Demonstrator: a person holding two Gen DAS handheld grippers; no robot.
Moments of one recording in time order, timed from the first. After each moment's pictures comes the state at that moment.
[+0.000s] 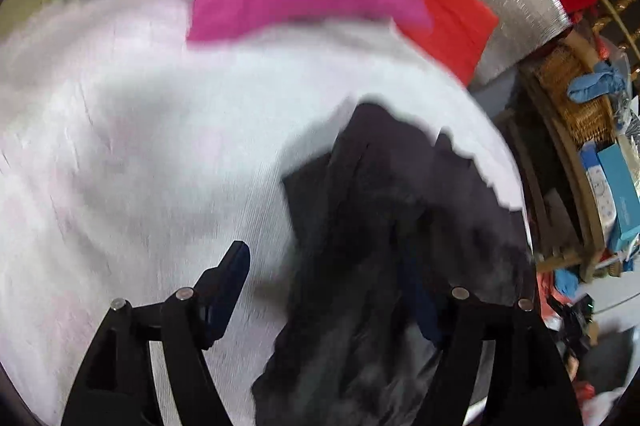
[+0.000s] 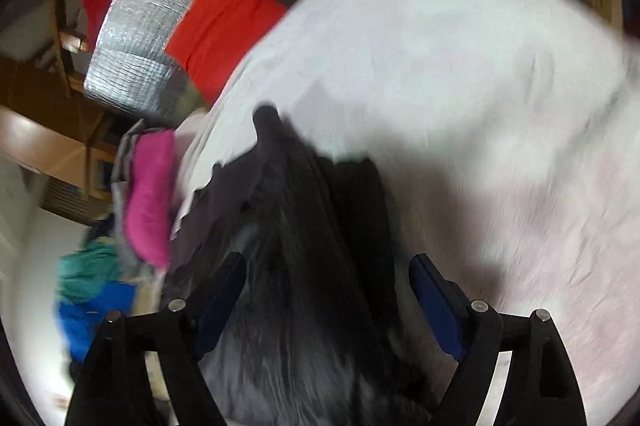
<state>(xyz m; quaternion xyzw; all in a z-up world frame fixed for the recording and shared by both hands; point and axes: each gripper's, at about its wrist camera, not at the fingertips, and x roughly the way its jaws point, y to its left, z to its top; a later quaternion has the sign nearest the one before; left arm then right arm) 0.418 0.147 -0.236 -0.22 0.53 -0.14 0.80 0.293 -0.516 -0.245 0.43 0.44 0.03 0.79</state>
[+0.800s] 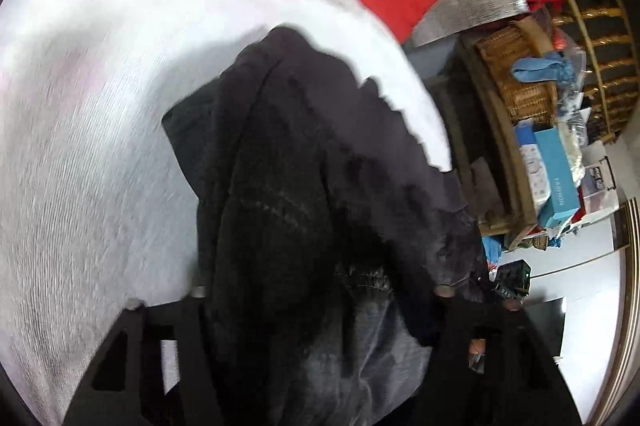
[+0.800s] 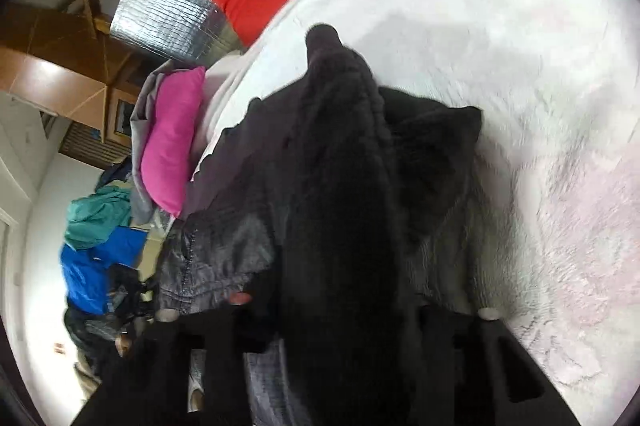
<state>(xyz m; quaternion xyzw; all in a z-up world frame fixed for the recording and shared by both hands) 0.446 0.087 -0.251 -0.29 0.54 -0.29 0.74 0.330 -0.439 -0.237 0.35 0.44 0.08 0.82</state>
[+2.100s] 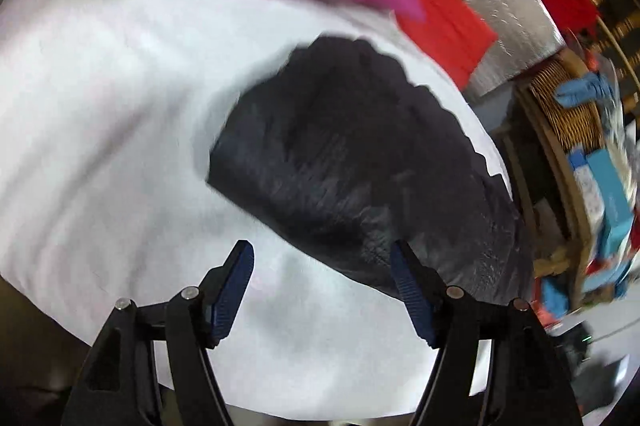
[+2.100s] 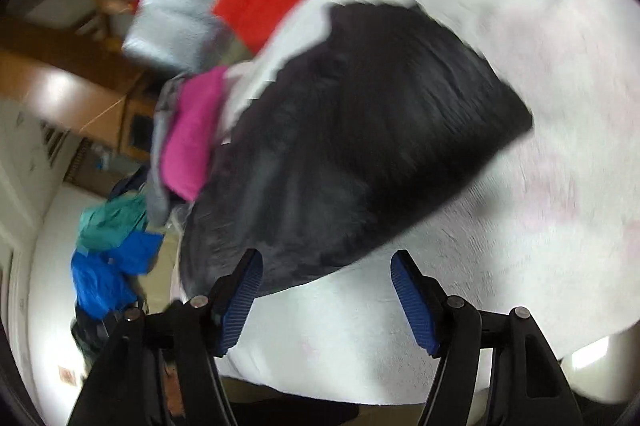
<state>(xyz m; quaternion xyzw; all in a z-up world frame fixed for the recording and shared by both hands) 0.280 0.099 -0.240 -0.30 0.49 -0.09 0.82 0.201 -0.386 -0.250 0.44 0.41 0.04 0.80</state>
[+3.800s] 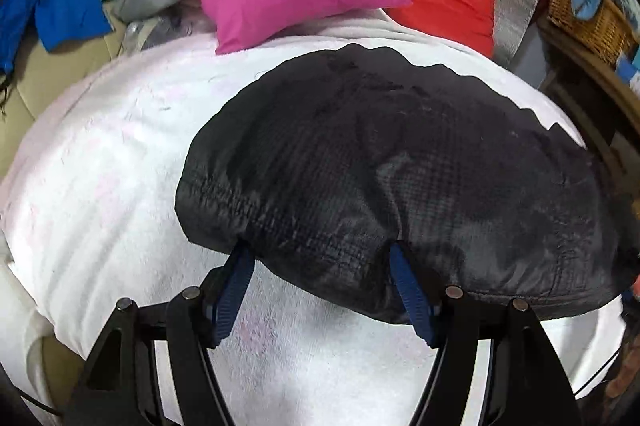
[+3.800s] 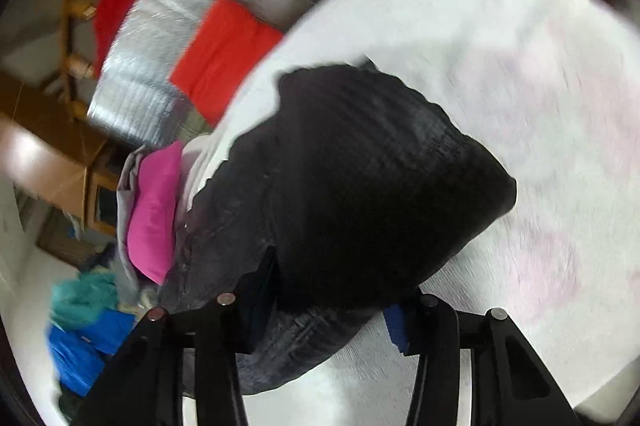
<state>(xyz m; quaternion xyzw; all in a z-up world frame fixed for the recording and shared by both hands) 0.279 0.028 -0.231 -0.05 0.44 0.00 0.90 0.232 -0.385 -0.239 0.38 0.33 -0.08 0.86</state>
